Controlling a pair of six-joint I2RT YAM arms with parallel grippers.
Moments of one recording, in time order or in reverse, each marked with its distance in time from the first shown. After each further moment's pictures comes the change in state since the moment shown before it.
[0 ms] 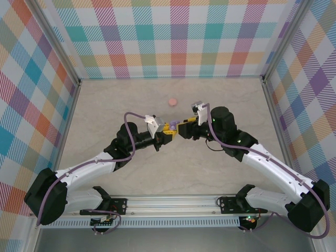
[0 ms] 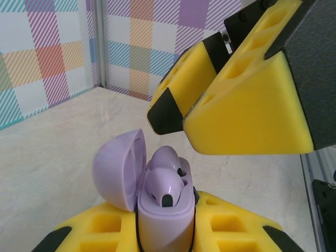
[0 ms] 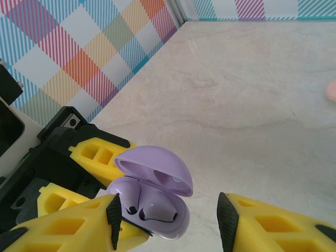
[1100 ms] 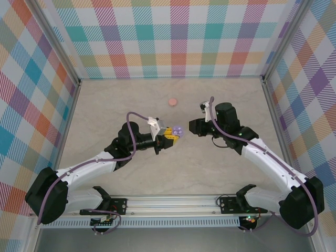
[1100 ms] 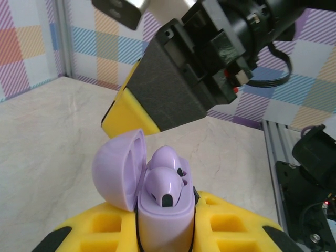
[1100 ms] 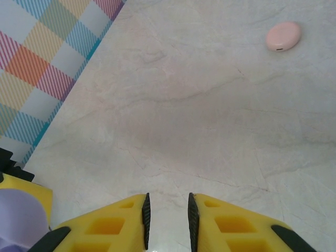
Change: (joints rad) left arm 0.000 0.011 0.006 -0.032 0.146 -0.004; right arm -0.175 0.063 -0.018 -0.095 -0.087 0.023
